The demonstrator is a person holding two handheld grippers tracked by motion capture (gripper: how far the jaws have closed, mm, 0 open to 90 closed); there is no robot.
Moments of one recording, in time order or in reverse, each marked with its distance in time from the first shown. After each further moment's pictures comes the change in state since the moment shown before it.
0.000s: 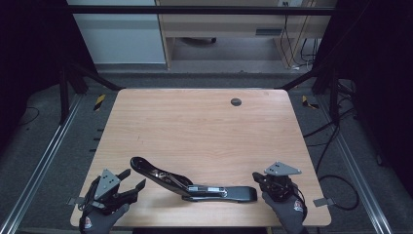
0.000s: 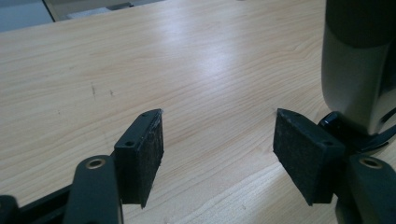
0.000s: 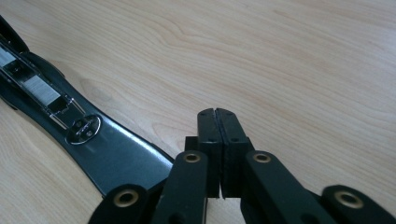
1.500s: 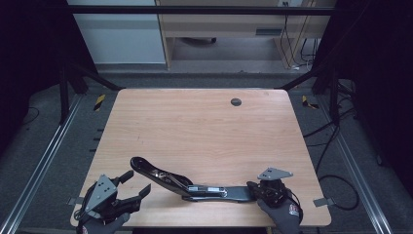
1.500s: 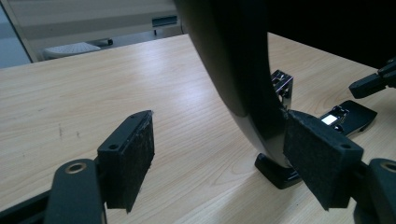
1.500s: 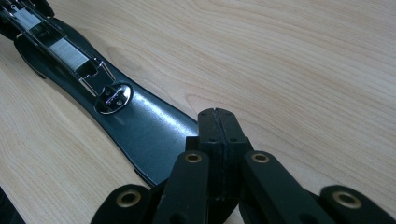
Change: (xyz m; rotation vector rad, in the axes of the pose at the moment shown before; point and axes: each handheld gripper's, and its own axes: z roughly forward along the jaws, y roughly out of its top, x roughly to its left) left arm -0.027 0.020 -0.024 -0.124 -0.100 0.000; right arm 0.013 -0.011 0.011 0.088 0.087 0.006
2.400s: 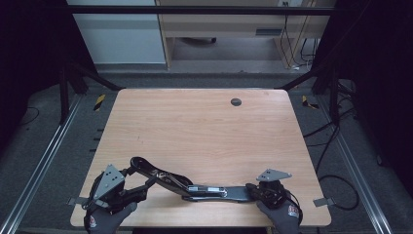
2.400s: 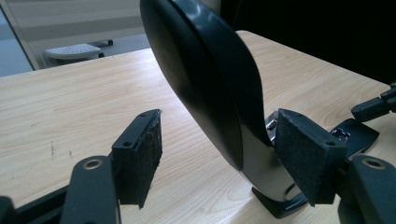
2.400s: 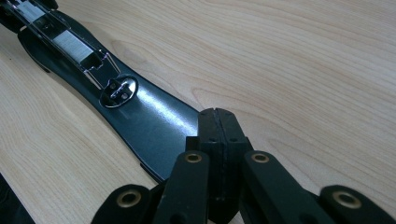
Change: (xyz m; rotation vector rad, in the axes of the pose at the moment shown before) left arm -0.004 0.024 0.018 -0.003 0.007 -0.018; right arm 0.002 -0.003 0.002 0.013 0.014 0.001
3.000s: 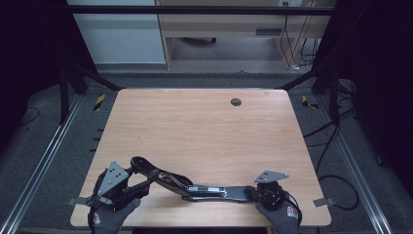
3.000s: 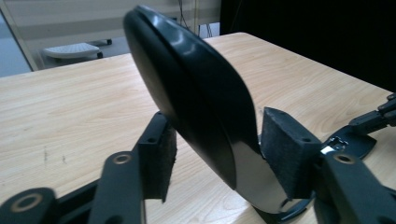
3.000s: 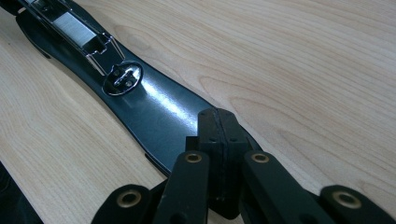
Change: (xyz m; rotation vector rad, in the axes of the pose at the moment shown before) left arm -0.005 0.007 0.006 0.010 -0.002 -0.009; right arm 0.003 -0.003 0.004 0.040 0.012 -0.010
